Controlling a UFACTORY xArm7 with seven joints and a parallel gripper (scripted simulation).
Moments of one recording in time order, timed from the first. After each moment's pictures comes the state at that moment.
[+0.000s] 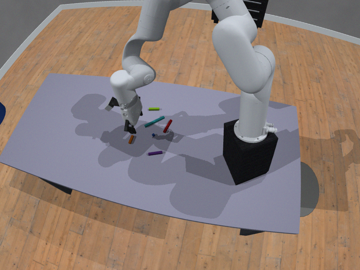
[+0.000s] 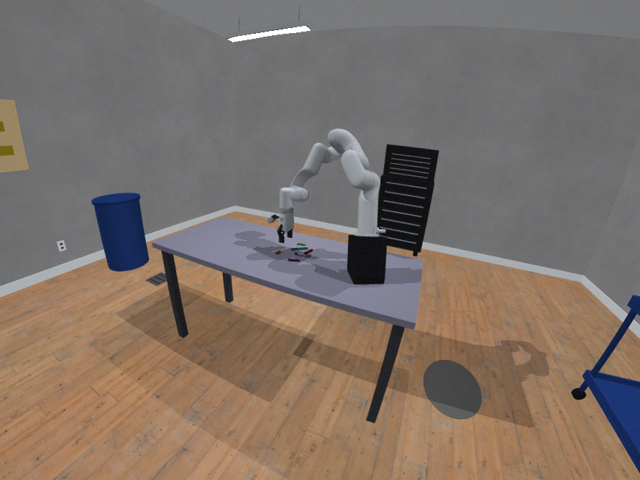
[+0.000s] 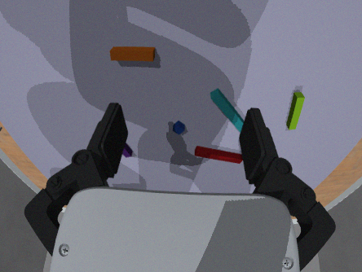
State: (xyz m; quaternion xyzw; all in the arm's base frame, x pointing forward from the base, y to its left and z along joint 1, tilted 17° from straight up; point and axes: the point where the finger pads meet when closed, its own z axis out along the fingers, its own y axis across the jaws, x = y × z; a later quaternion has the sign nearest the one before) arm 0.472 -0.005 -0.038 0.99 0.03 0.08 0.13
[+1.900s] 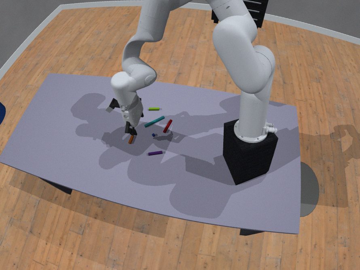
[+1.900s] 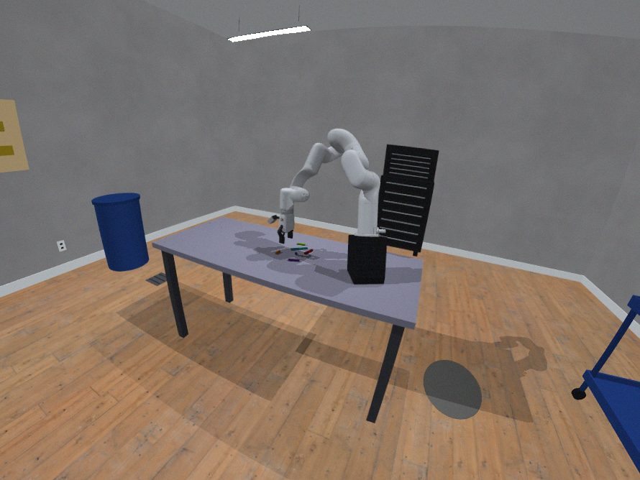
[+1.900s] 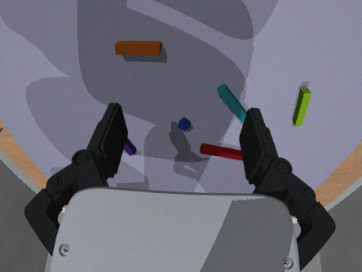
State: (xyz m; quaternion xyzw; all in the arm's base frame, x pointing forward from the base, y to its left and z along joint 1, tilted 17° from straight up) arm 0.466 0.001 -0.041 0.99 0.03 0.08 0.13
